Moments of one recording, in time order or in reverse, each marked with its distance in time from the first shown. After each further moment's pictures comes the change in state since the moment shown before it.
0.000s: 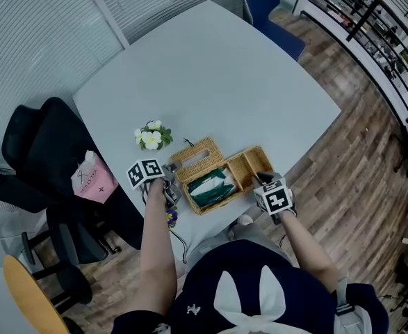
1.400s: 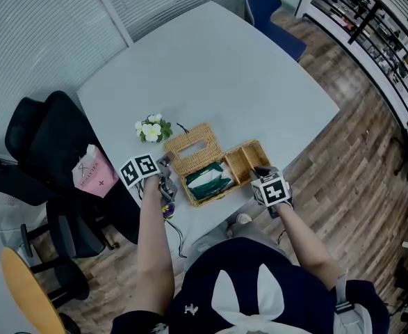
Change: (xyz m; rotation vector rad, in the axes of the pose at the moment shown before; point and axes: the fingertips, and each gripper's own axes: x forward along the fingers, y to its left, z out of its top) left arm -0.043 -0.030 0.014 0.103 -0.170 -0.029; right arm 0.000 -0.002 0.000 -0.001 -0.024 0.011
